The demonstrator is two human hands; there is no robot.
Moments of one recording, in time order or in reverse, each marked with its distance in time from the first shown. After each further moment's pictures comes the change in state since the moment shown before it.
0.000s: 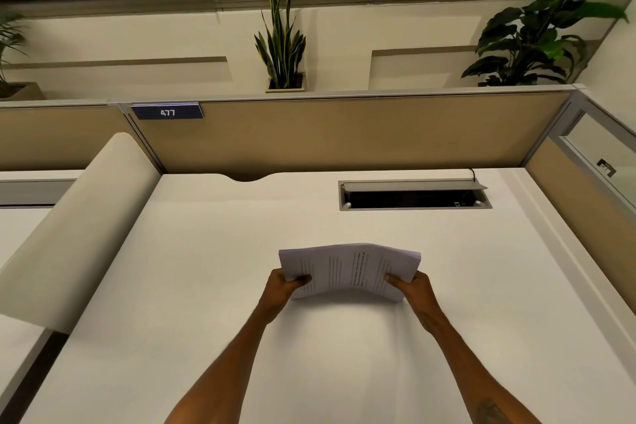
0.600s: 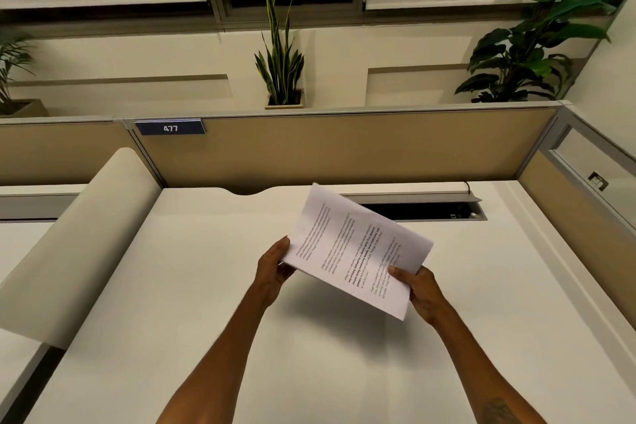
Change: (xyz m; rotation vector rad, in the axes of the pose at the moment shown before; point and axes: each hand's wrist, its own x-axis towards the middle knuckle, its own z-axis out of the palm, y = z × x) left_hand 0.023 0.057 -0.006 -0.504 0.071 -0.054; right_hand 0.012 -0.031 -0.010 0.318 -0.074 0.060
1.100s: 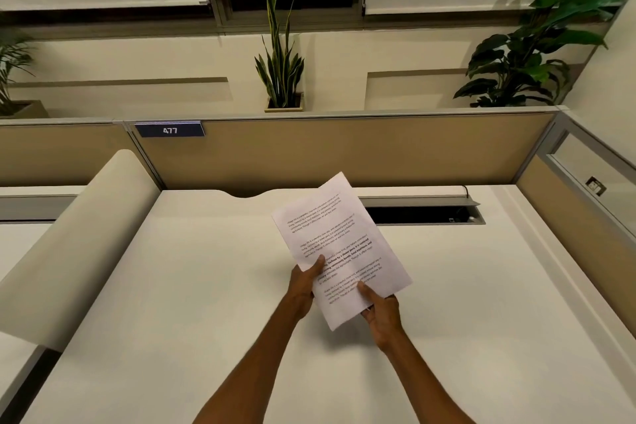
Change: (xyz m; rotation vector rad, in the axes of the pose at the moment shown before) left_hand -0.010 -0.041 0.054 0.001 0.000 -0.072; right_hand -0.024 0.052 0.070 0.305 0.099 0.021
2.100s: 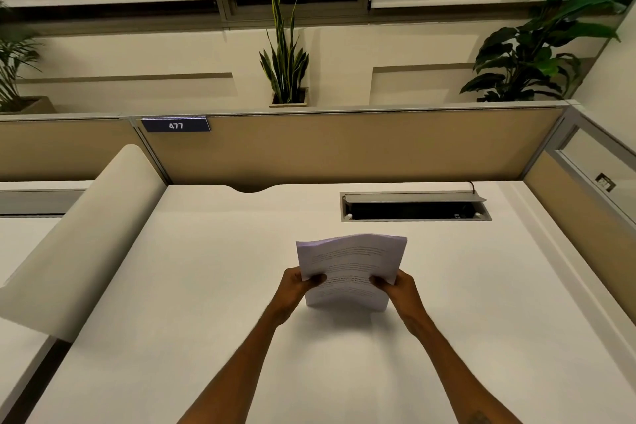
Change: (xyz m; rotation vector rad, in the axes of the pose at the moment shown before) left_hand -0.012 0.001 -0.047 0.432 -0.185 0.190; right_hand 0.013 -0.038 -0.021 -0.667 -0.095 -0.200
